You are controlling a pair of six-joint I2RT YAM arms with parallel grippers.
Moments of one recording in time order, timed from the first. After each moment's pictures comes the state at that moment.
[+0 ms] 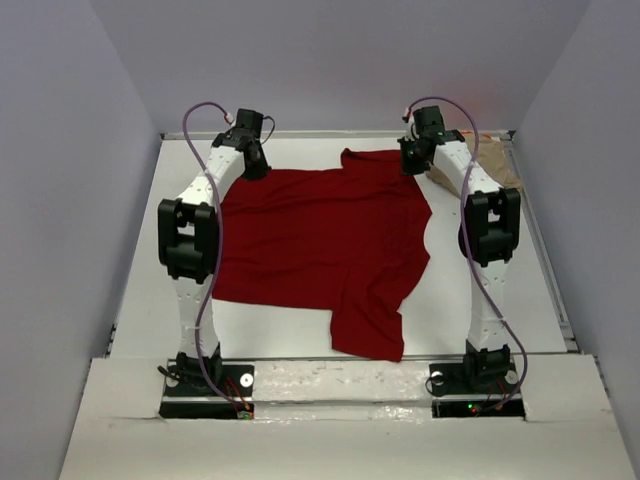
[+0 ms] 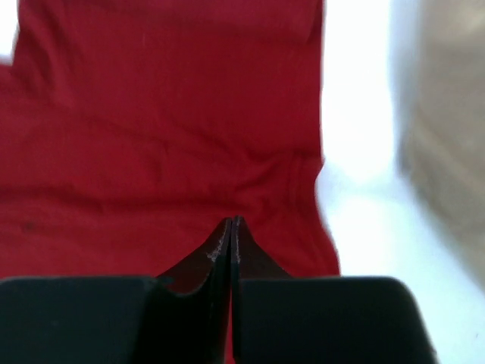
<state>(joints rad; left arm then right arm) -0.22 2.14 1.94 -0.71 -0.17 -0.47 0.16 2.32 2.13 -0.69 -0.12 0.08</state>
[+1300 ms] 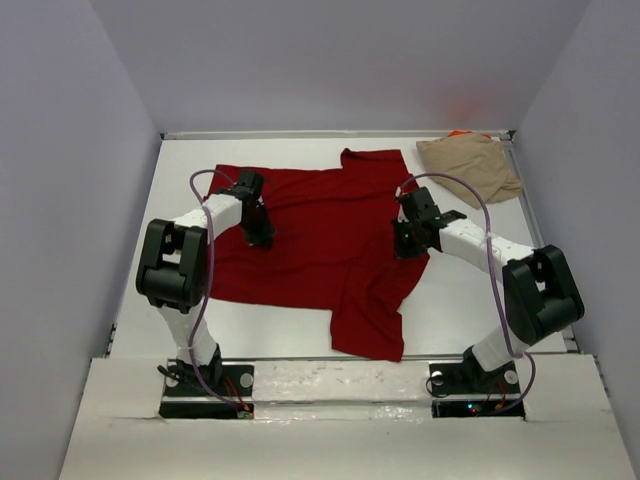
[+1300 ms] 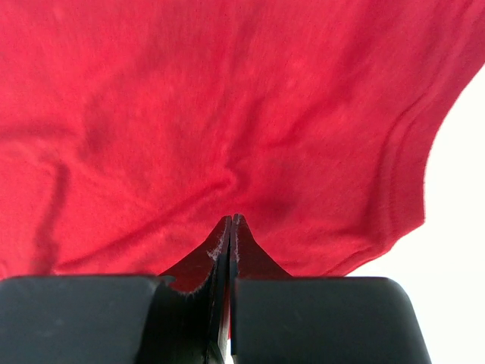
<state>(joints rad) -0.26 1.82 1.20 -0.60 0.08 -0.57 0.41 1.58 0.99 -0.46 -0.02 0.29</state>
